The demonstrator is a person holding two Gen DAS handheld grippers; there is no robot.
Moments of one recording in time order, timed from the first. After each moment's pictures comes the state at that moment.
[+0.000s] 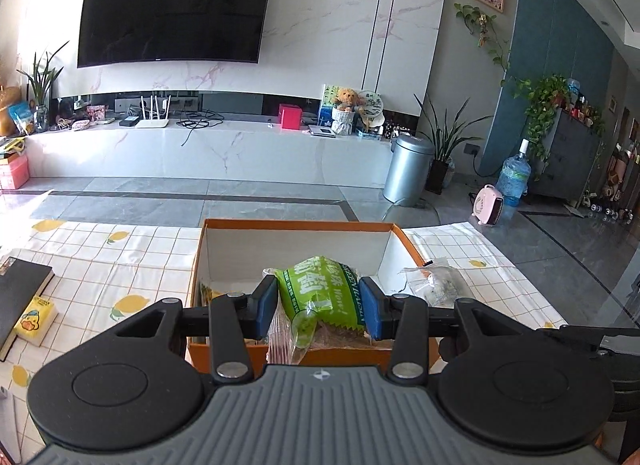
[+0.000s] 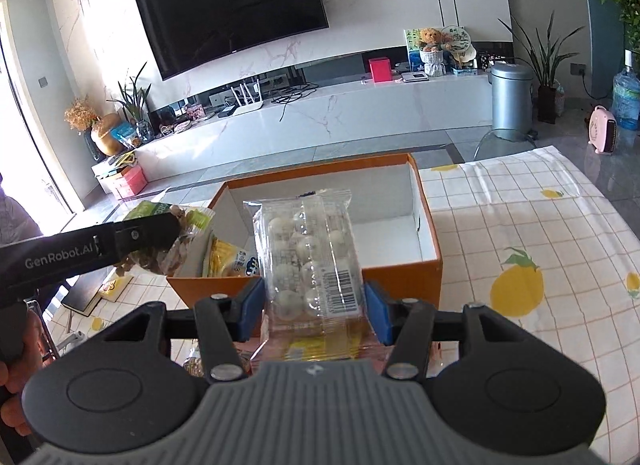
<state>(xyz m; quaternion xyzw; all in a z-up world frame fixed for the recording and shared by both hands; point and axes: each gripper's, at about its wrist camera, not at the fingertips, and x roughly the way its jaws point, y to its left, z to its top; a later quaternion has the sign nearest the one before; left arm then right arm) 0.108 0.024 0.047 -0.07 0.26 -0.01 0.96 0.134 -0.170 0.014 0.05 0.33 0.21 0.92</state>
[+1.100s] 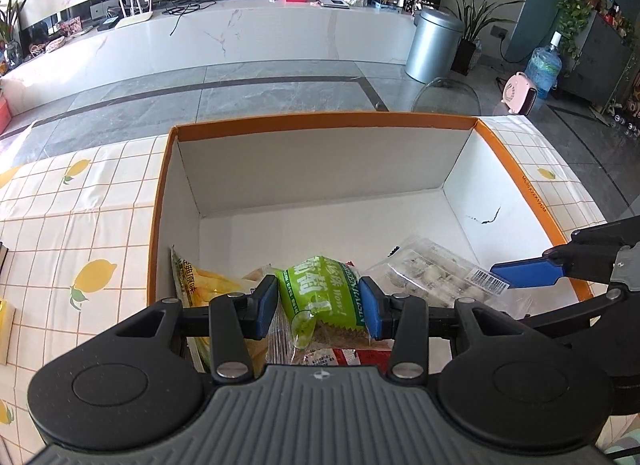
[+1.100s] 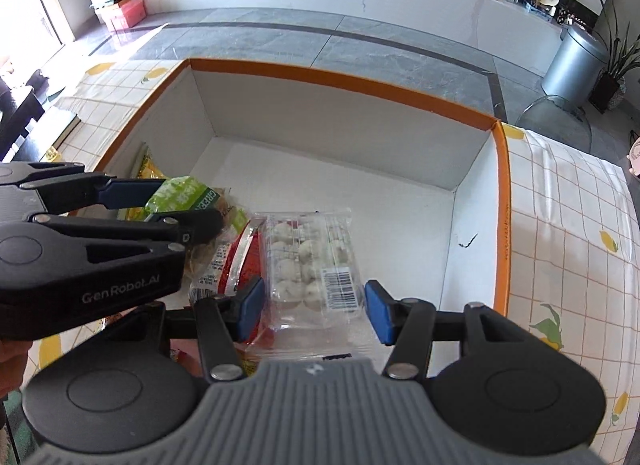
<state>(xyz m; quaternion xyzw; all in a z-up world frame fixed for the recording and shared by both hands) 0.232 0.054 -0.032 -0.05 0.45 -0.01 0.89 0.298 -0.076 -0.046 -0.14 0.52 0.24 0.81</state>
